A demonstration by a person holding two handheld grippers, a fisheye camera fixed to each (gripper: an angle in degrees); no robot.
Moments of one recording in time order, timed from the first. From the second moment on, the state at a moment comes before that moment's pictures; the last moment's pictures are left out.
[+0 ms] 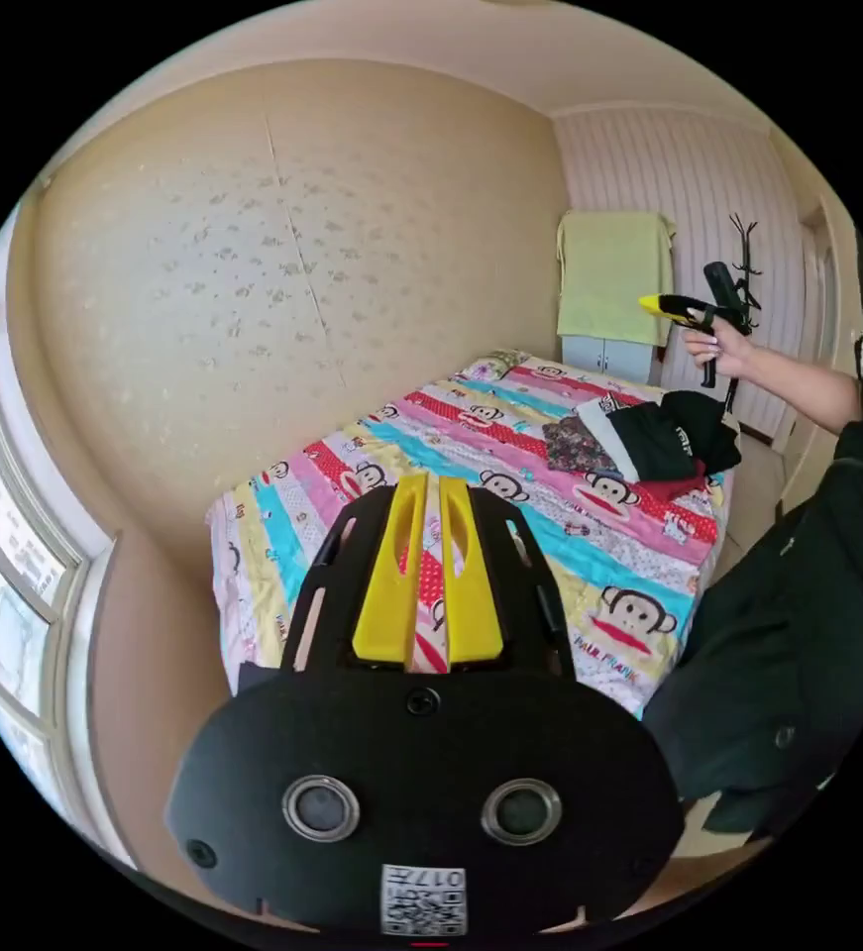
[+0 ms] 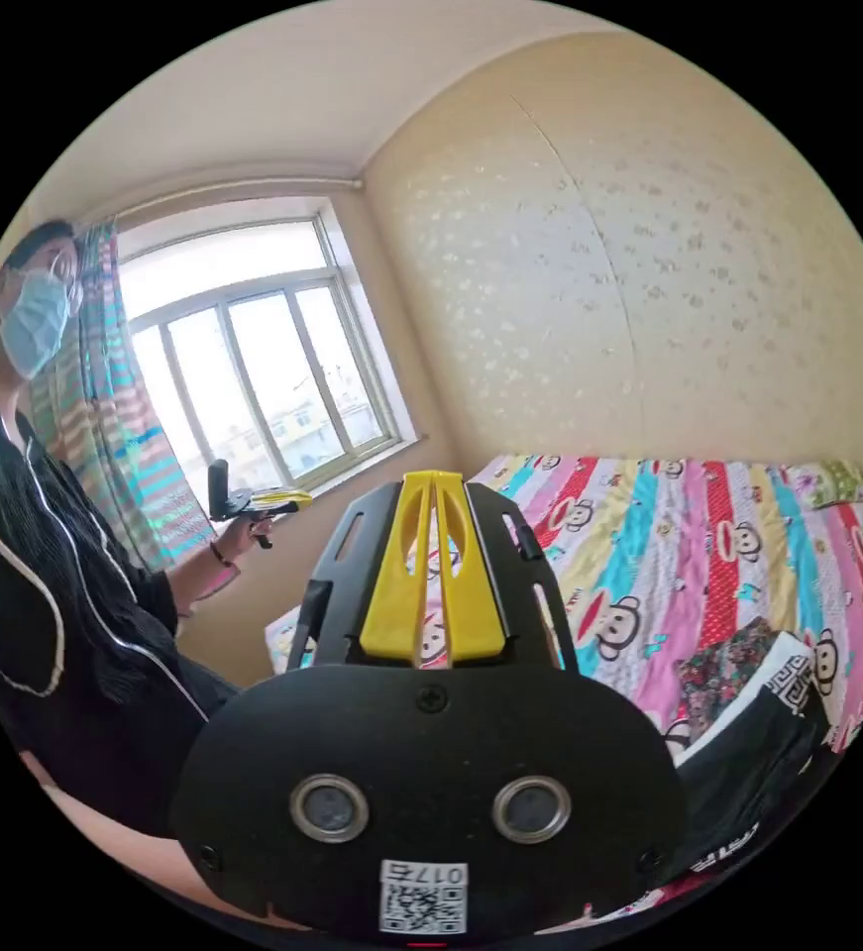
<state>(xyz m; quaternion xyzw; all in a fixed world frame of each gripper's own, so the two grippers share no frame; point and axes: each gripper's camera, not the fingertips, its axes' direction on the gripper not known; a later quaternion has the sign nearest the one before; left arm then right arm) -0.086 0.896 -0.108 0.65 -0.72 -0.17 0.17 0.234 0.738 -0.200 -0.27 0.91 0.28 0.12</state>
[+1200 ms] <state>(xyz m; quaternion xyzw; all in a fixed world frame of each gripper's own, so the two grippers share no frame) -0.673 0.489 -0.449 0.65 -0.65 -0.08 0.38 0.095 0.757 -0.435 -0.15 0.81 0.49 -0.28</state>
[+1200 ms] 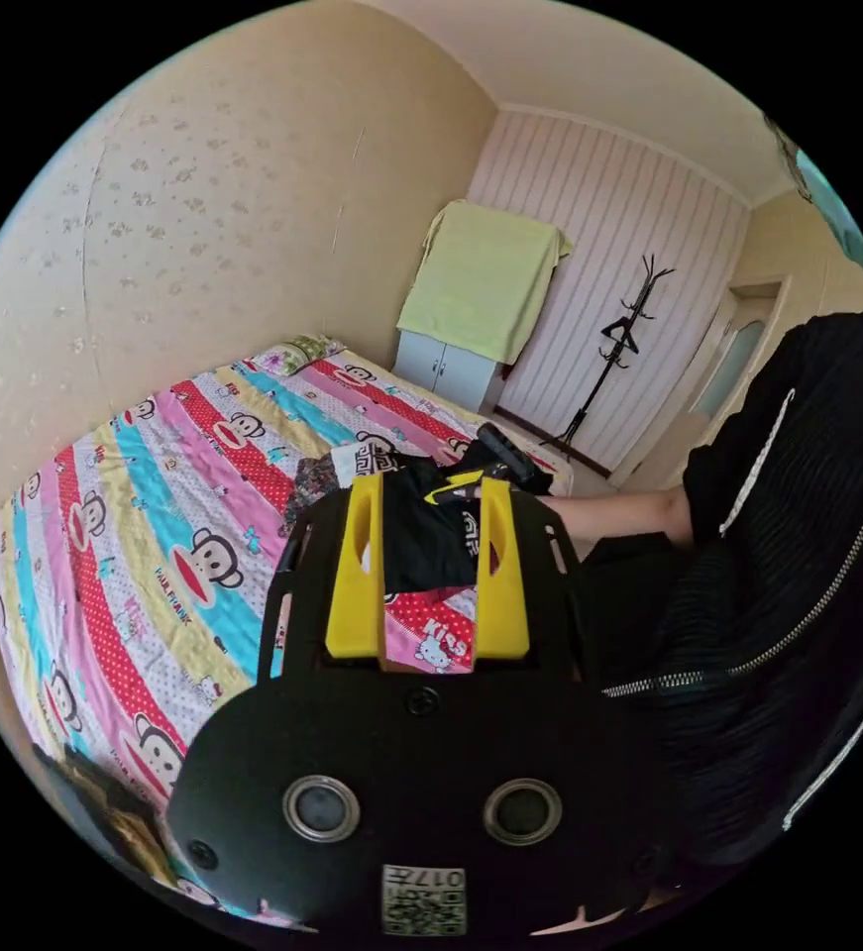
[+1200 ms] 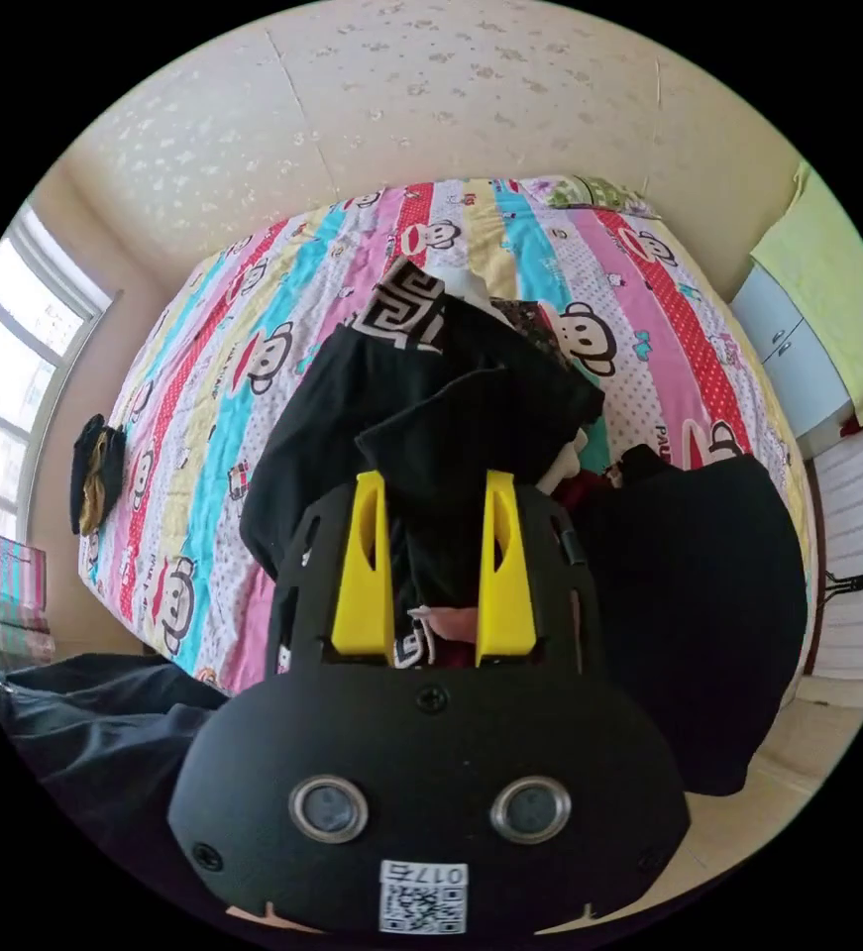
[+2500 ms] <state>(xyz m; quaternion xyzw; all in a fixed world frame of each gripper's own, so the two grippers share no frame) -0.639 0.831 -0.325 0.51 -0.60 0.50 0.36 0.359 0.540 -0.404 -0.06 0.92 0.20 0.33</state>
